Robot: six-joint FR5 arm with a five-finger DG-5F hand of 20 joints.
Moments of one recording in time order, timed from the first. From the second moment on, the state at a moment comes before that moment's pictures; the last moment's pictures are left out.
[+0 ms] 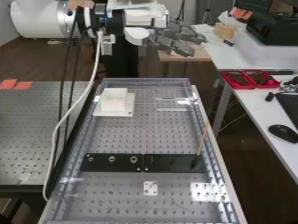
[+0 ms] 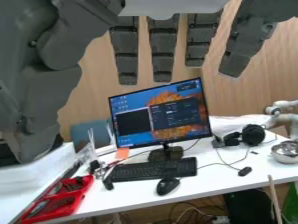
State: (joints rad) arm 1.58 -1.77 -1.62 -2.92 -1.59 -0.58
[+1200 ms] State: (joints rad) arm 1.58 -1.74 -1.62 -2.92 -1.61 -0.62
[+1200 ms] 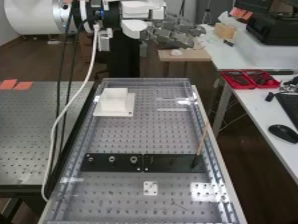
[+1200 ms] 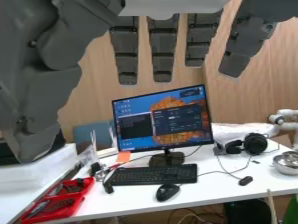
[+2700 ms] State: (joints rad) arm 1.58 -1.71 -1.64 -2.93 -1.61 -0.64
